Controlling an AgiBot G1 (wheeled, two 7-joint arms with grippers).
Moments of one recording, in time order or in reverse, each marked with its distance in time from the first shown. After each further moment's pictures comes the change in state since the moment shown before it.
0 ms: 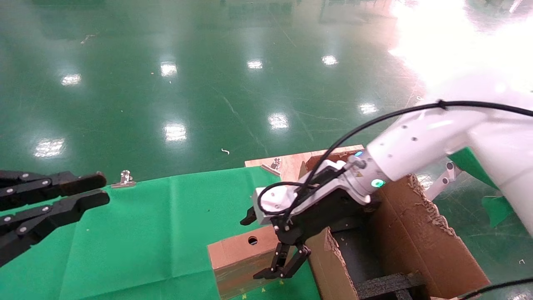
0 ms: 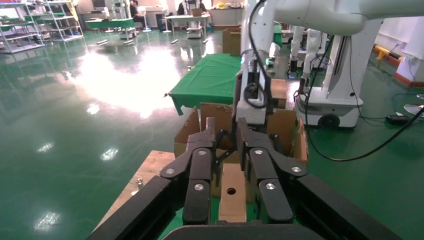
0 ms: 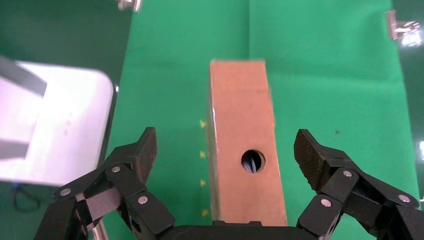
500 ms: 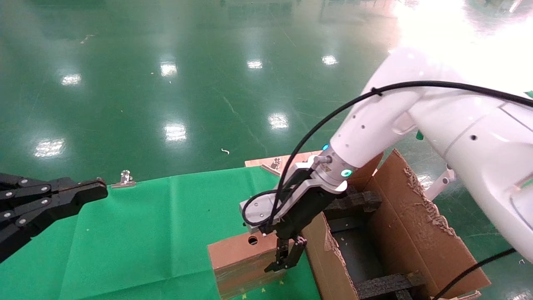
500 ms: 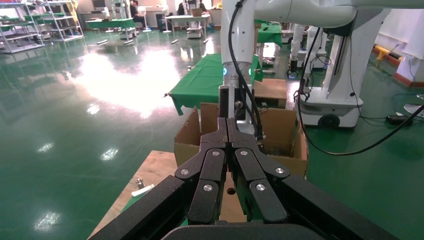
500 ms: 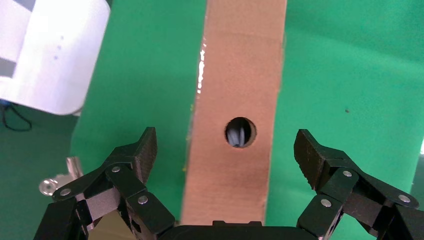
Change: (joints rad) left arm 0.000 0.000 0.000 0.000 0.000 0.000 0.000; right arm 0.123 -0.177 -0.204 -0.196 -0.091 0.016 -0.161
